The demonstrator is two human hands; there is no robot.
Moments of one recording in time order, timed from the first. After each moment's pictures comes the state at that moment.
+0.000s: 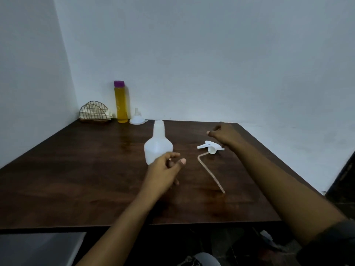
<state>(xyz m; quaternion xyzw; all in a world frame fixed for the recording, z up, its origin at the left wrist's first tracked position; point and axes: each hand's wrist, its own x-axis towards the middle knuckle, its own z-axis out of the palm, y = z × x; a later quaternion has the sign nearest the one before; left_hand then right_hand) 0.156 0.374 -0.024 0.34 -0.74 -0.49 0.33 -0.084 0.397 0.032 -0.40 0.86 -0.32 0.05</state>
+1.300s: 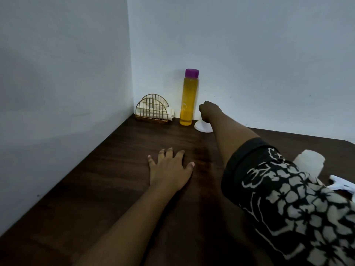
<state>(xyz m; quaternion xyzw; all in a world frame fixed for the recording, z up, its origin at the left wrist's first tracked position) 0.234 0.082 -0.077 0.50 -0.86 -0.10 0.10 0.038 -0.014 0.011 -0.57 0.82 -0.03 -0.06</state>
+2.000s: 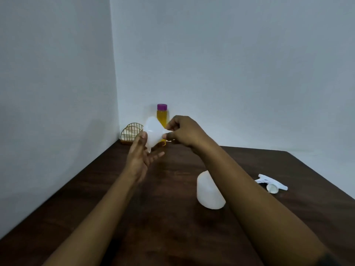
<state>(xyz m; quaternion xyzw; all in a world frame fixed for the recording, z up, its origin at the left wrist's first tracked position) 0.254 0.167 0.019 0.15 -0.47 -0.69 0.52 0.129 0.235 0.105 -0.60 0.65 -0.43 0.14</state>
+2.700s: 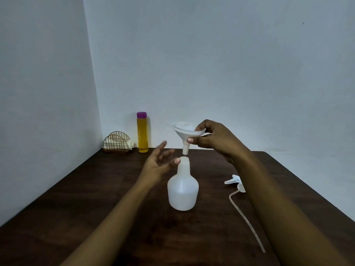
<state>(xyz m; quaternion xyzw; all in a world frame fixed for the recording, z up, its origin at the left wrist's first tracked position) 0.170 0.244 0.023 0.20 -0.67 -0.57 0.42 0.009 0.349 0.112 -0.56 0.61 -0.52 0.18</state>
